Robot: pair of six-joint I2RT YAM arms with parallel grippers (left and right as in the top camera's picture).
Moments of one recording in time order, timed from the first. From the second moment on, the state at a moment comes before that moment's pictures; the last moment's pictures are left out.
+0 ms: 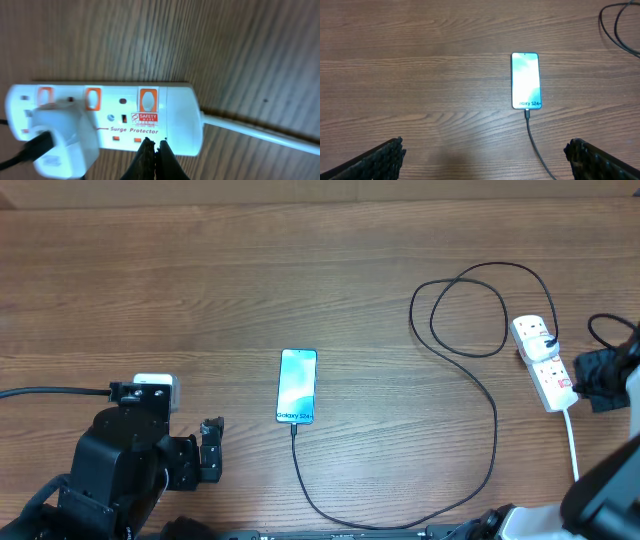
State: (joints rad) left arm -0.43 0.82 1.43 -1.49 -0.23 -0.33; right arm -0.62 1.65 1.15 -0.84 -0.01 0.75
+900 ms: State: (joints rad) left arm -0.43 0.82 1.43 -1.49 -0.23 -0.33; right arm -0.56 2.03 1.61 -1.11 -0.10 0.57
